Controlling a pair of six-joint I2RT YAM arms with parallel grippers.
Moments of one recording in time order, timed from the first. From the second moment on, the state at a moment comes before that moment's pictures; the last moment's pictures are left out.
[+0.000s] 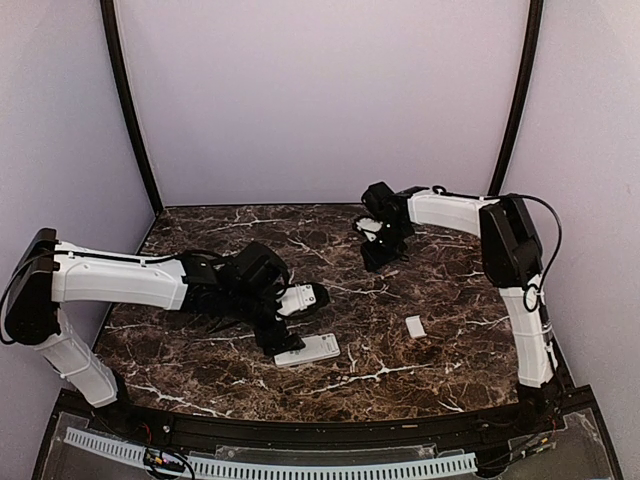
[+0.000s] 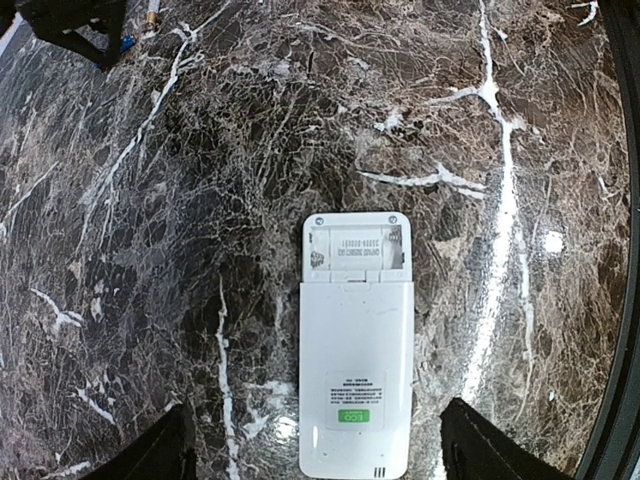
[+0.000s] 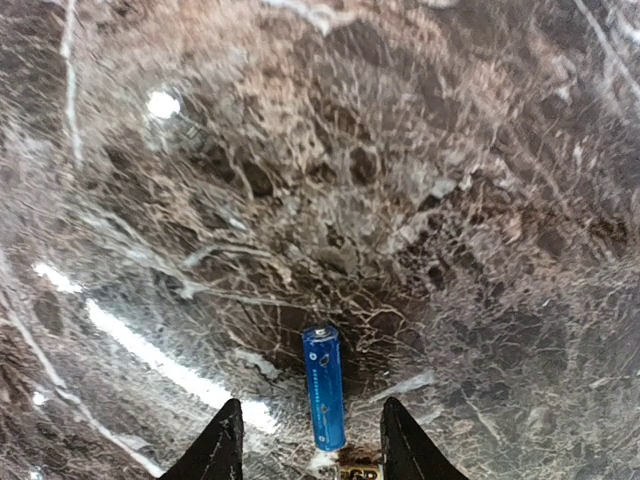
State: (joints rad) left arm -0.98 1.57 1.00 -0.39 0.06 0.32; right arm 0.56 2.28 1.89 -0.84 0.00 -0.05
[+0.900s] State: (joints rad) left arm -0.98 1.54 0.99 -0.39 0.04 0.32; right arm 0.57 2.34 1.93 -0.86 -0.01 -0.11
